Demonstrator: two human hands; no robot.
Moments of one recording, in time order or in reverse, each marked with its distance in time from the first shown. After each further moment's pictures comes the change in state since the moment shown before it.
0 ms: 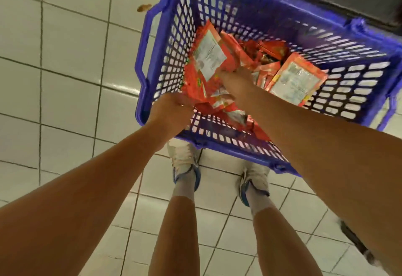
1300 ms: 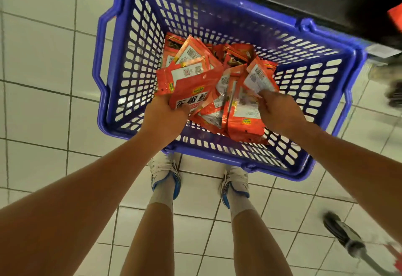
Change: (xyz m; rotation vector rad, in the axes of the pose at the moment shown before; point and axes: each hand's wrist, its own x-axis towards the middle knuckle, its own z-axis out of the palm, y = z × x) left_hand -0.007 0.011 0.050 0.035 0.065 0.300; right_hand -0.016 0.095 -0.170 -1.018 0.154 -0.630
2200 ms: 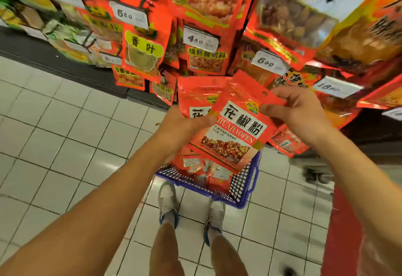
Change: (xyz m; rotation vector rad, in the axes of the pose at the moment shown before) left_hand -0.308 0.321 -0.200 -0.568 -0.165 0.388; right_hand -0.229 -0.176 -0.509 0.909 0.217 -0.249
